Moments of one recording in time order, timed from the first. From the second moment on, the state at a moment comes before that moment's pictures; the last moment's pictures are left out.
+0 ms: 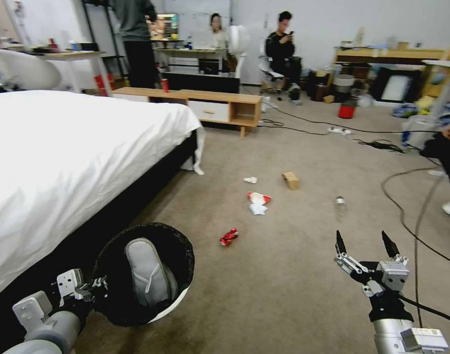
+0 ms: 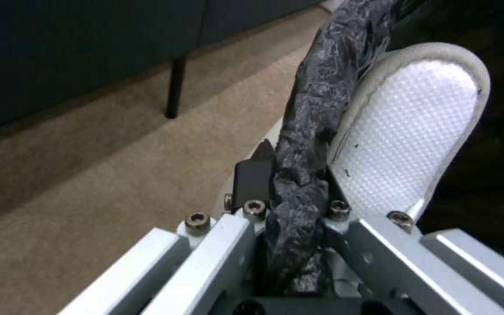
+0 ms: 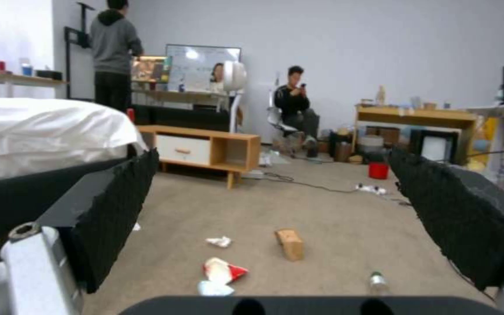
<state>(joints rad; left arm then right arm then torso) 1.53 -1.39 -0.88 -2.28 -0.78 0.74 -0.28 -1.61 1.50 0.76 2.23 0.12 0.14 -0.05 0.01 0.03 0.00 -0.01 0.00</state>
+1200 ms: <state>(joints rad) 1.61 -1.19 -0.83 -2.29 -0.98 0.74 -0.35 -1.60 1.47 0.78 2.23 0.14 0.12 -0.04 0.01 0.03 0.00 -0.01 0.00</state>
